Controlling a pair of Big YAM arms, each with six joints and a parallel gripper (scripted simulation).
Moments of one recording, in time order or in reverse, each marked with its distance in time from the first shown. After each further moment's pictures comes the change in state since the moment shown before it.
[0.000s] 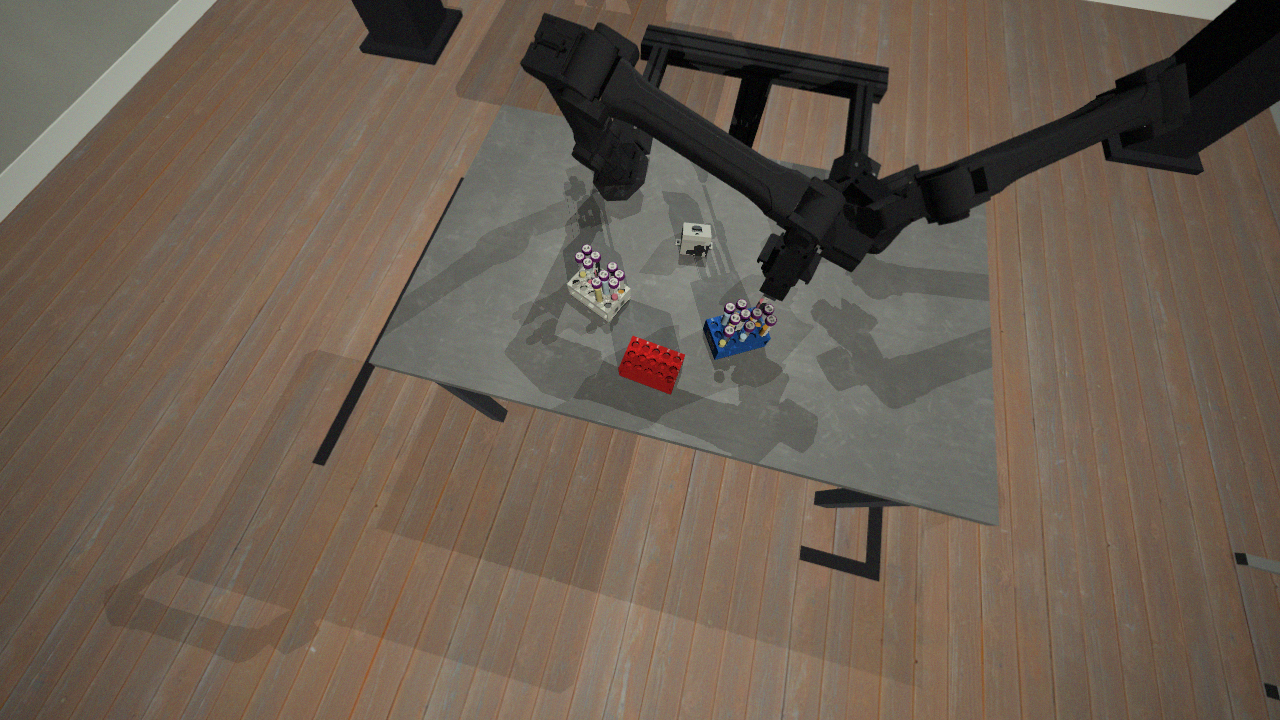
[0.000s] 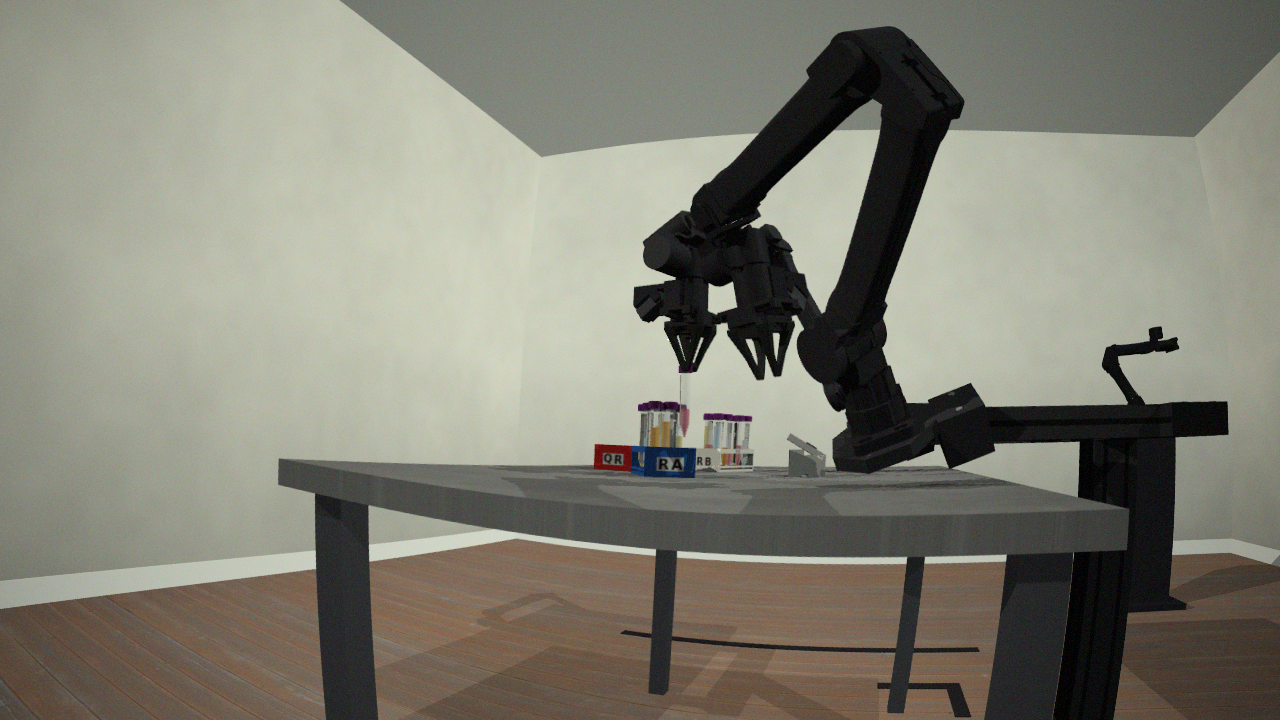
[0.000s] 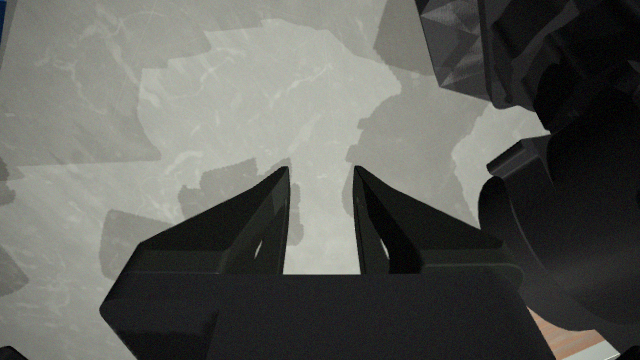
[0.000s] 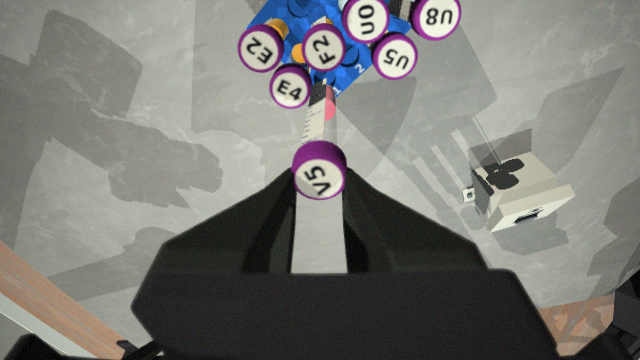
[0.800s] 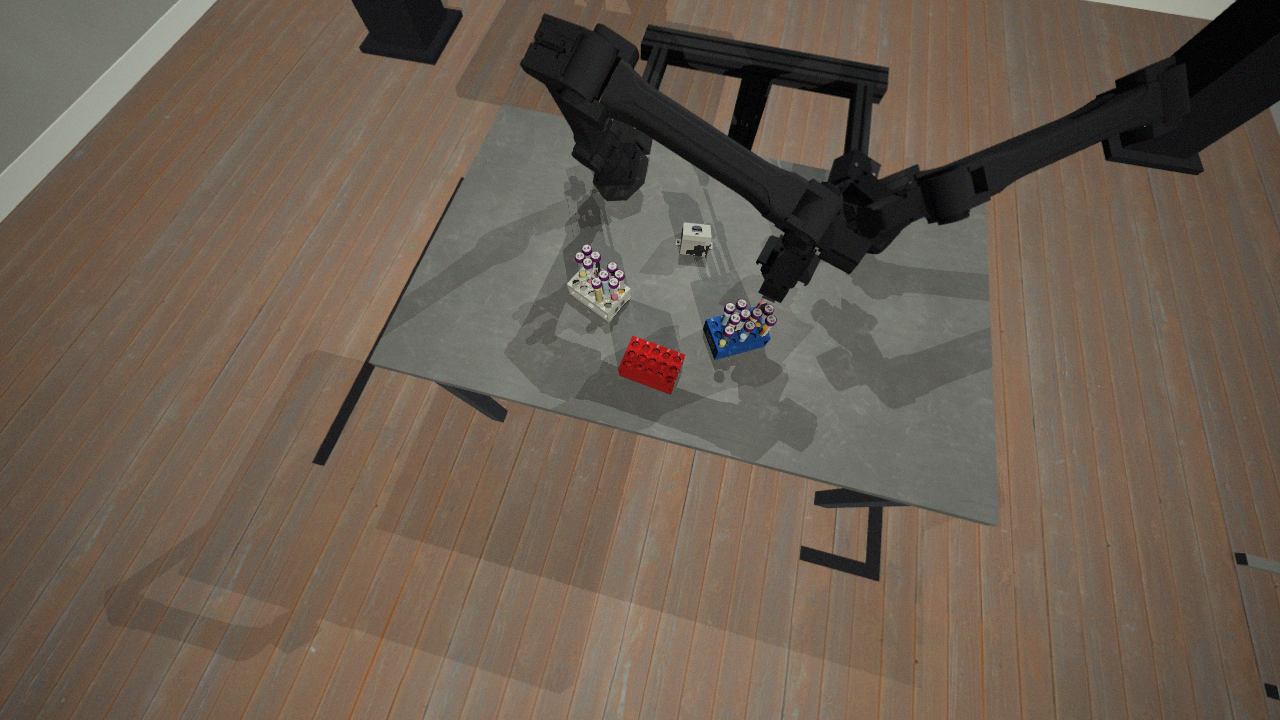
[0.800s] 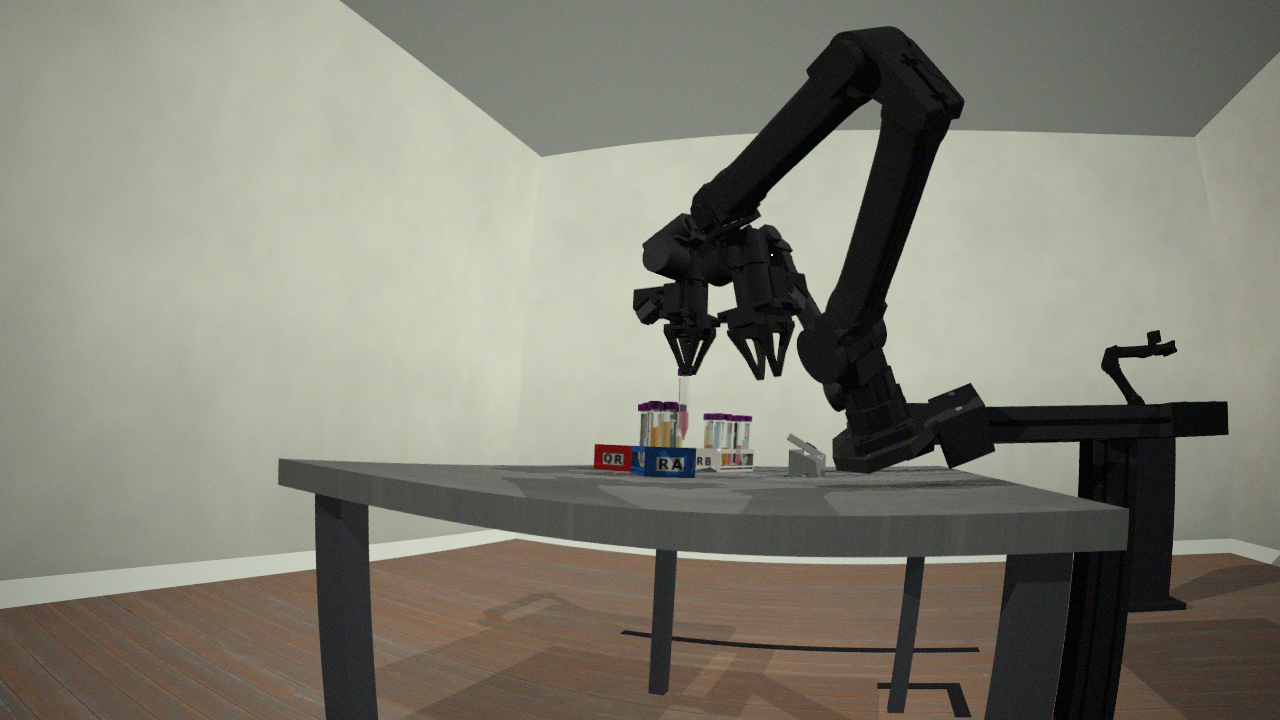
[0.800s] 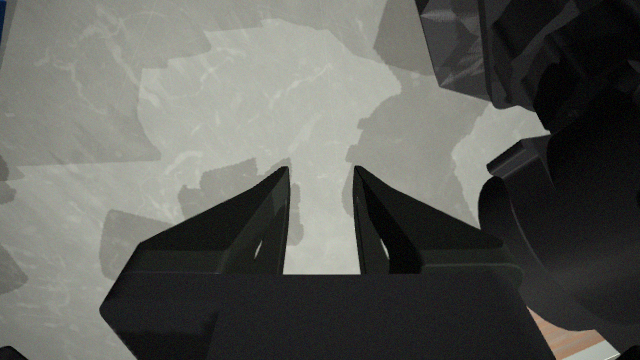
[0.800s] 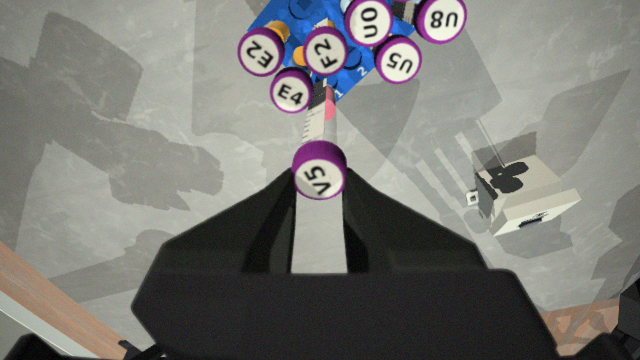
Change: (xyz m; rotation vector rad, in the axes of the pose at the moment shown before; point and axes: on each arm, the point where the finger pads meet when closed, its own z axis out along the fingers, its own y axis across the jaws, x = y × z) left arm 0.000 0.000 0.000 0.000 0.000 0.000; right arm -0.001 0.001 0.005 -0.006 -0.001 0.003
